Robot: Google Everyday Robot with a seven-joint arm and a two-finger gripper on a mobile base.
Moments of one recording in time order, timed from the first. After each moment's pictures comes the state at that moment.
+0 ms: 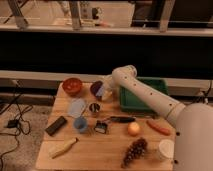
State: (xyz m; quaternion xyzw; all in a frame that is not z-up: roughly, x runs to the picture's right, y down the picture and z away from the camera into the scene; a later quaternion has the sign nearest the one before) arm -0.017 -0.013 0.908 -0.11 -0.25 -0.06 0.96
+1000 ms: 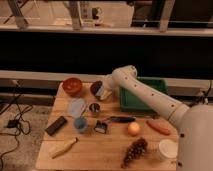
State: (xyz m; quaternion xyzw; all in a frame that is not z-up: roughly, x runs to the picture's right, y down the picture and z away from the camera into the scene) arm -0.019 -0.020 0.894 -0.09 -0.26 -0.04 0.96
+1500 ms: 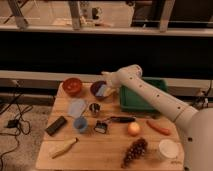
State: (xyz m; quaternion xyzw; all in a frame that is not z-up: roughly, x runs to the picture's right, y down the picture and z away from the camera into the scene) arm 0.006 -0.045 0.883 -0.05 -0.25 -0.01 0.97
